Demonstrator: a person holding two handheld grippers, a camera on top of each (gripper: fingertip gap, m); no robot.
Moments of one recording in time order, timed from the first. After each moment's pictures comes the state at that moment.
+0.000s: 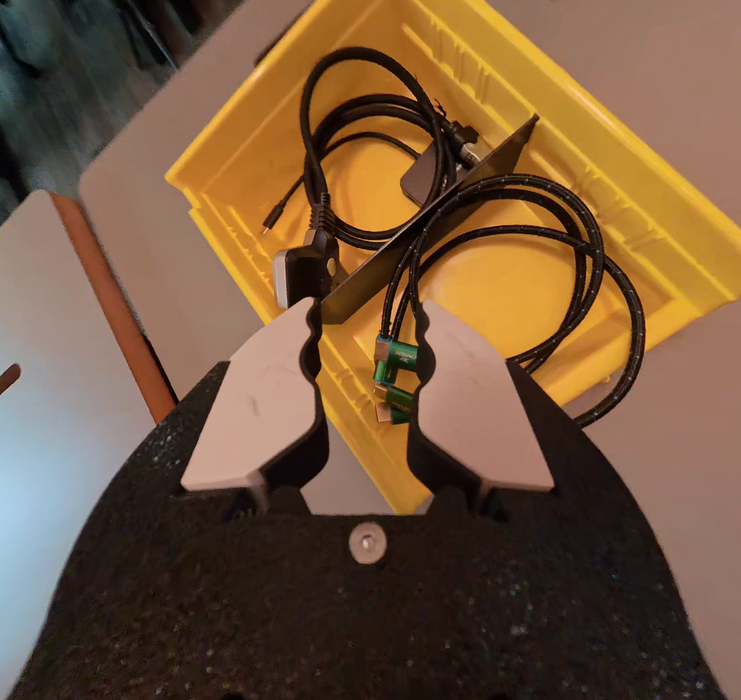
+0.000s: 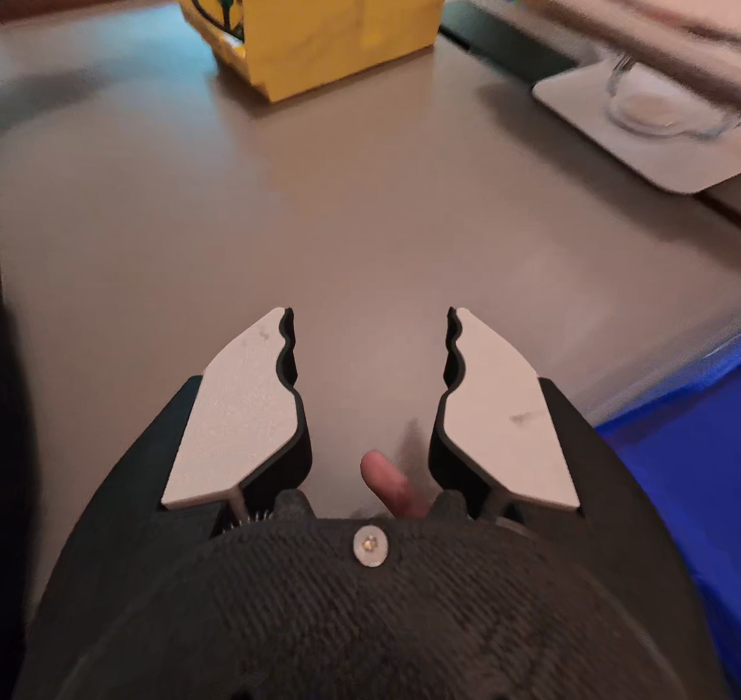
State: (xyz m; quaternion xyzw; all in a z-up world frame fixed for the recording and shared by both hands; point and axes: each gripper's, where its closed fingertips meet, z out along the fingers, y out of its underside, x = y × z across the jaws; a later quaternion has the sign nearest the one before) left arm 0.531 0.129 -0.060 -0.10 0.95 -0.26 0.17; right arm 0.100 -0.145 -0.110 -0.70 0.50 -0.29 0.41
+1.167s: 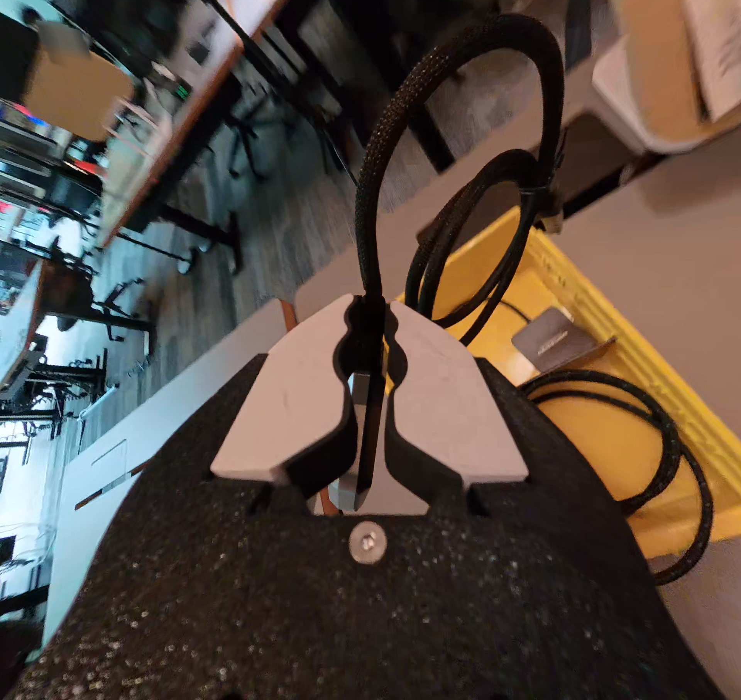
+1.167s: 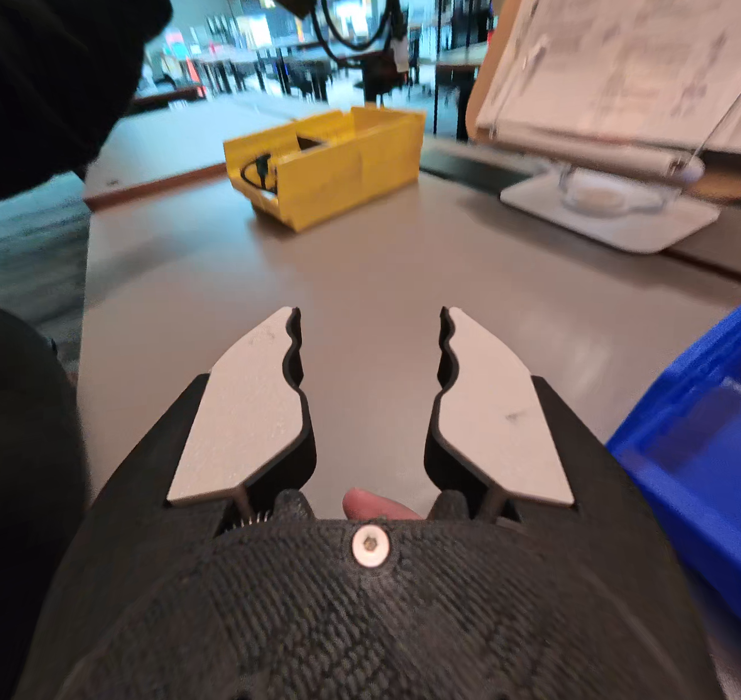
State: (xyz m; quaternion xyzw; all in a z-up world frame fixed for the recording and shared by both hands) left arm 0.565 0.057 0.097 -0.10 0.87 -0.32 0.36; right arm 0.092 -0.142 -0.070 -0.60 0.49 -0.34 0.53
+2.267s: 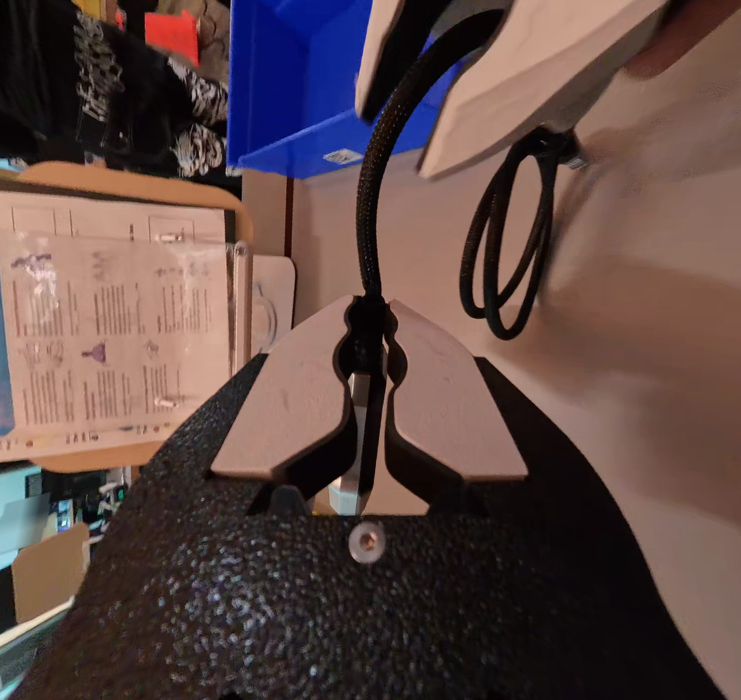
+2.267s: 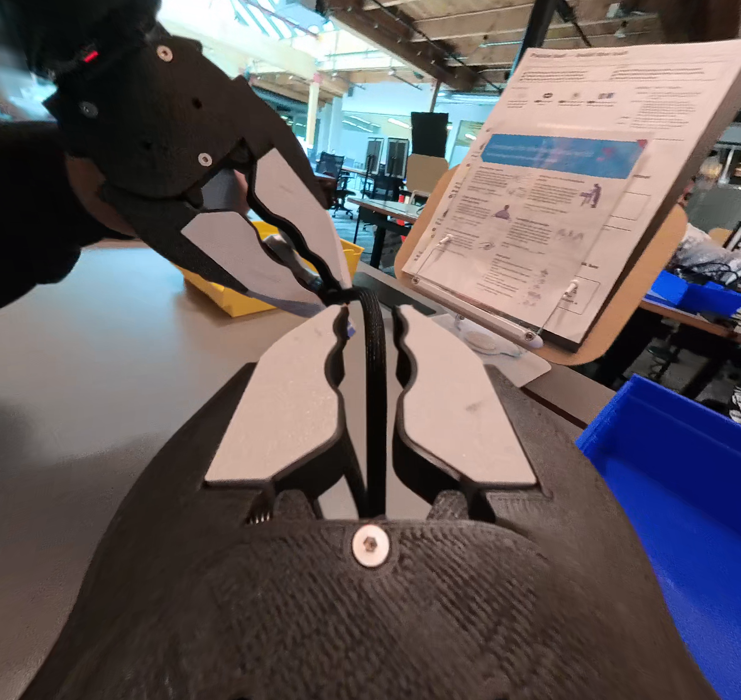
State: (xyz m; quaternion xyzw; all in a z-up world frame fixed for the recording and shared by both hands) left arm 0.145 -0.126 -0.028 0.37 0.83 -0.34 0.26; right arm 0.093 -0.142 0.003 -0.55 0.39 -0.54 0.51
